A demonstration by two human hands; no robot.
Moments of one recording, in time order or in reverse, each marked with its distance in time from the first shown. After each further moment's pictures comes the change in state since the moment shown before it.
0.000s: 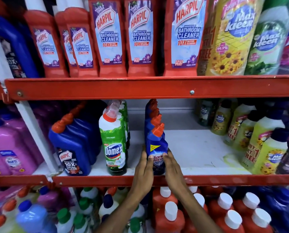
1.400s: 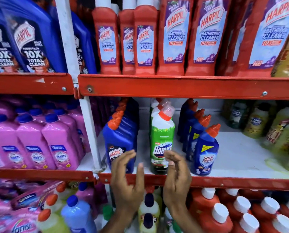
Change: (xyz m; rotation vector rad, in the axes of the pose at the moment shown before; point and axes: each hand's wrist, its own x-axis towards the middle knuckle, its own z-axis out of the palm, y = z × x) left_hand -0.041 -0.016 -0.186 0.134 0.579 0.606; right_hand -0.049 -0.025 0.170 -0.081 0.424 -0.472
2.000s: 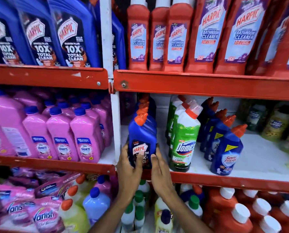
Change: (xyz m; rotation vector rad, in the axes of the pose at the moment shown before) left_hand 0.034 -0.057 -0.041 0.019 -0.150 -0.350; right_hand -0.024 0.001 0.089 -0.094 -0.516 0.292
